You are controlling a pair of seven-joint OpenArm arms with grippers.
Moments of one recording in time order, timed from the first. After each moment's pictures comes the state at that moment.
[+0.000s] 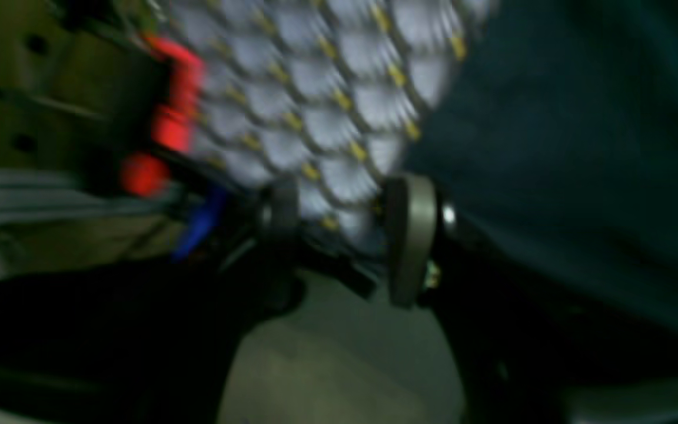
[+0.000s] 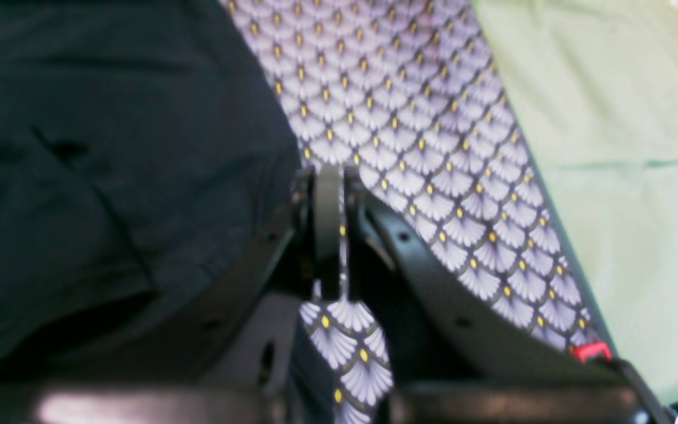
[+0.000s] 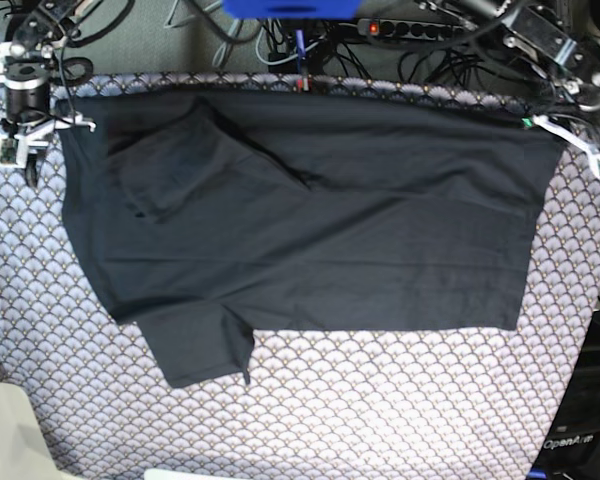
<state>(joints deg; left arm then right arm) 2.7 8.8 -64.0 104.1 21.1 -40.0 40.4 -17.8 -8.9 52.1 103.8 -15.9 40.1 -2.0</state>
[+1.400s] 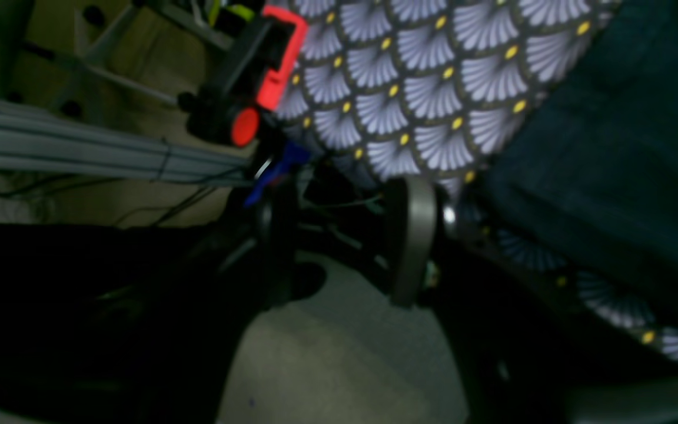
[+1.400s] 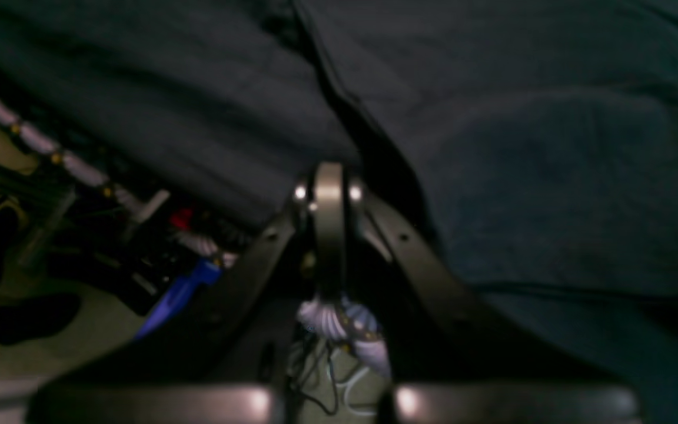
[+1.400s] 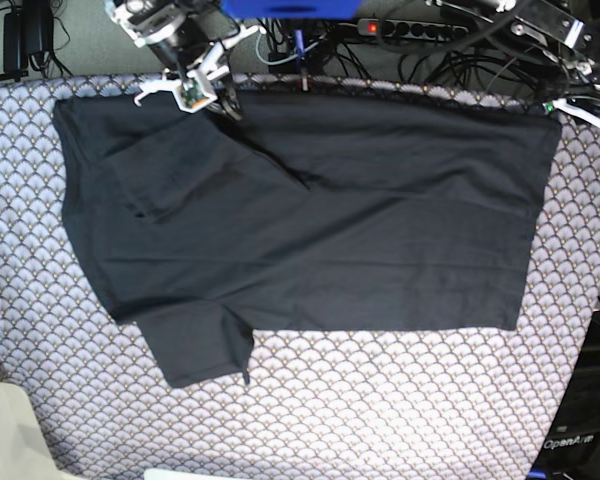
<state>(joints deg) 3.3 8.9 -71.0 106.5 21.3 -40.0 39.9 -39.6 -8.9 10.3 105.1 -16.0 39.9 -2.2</state>
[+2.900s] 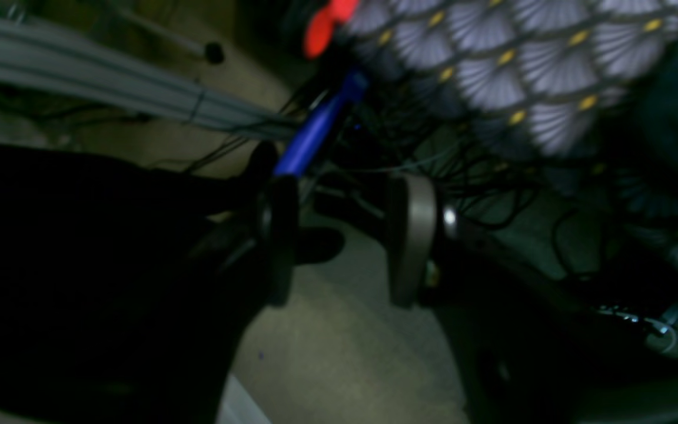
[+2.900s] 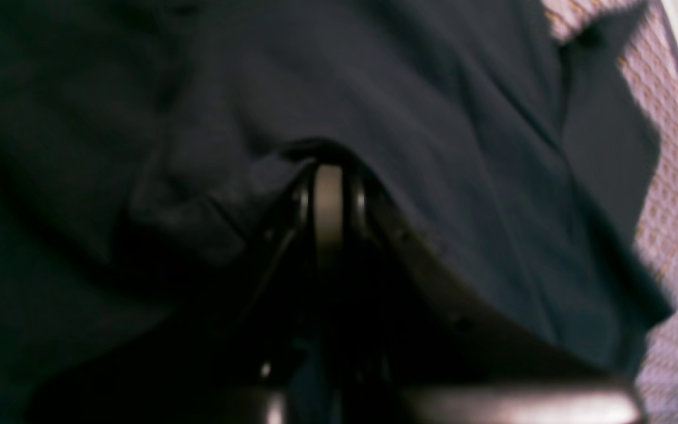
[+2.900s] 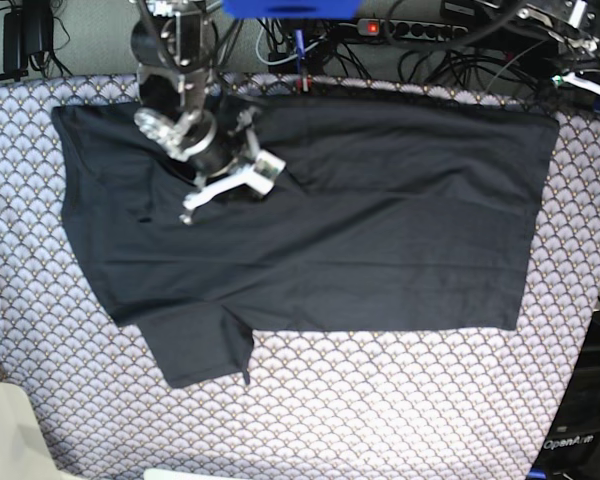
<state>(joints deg) 5.4 8.9 -76.5 106.7 21.5 -40.0 40.0 -14.3 -8.0 3.0 91.7 -67.3 40.1 8.7</state>
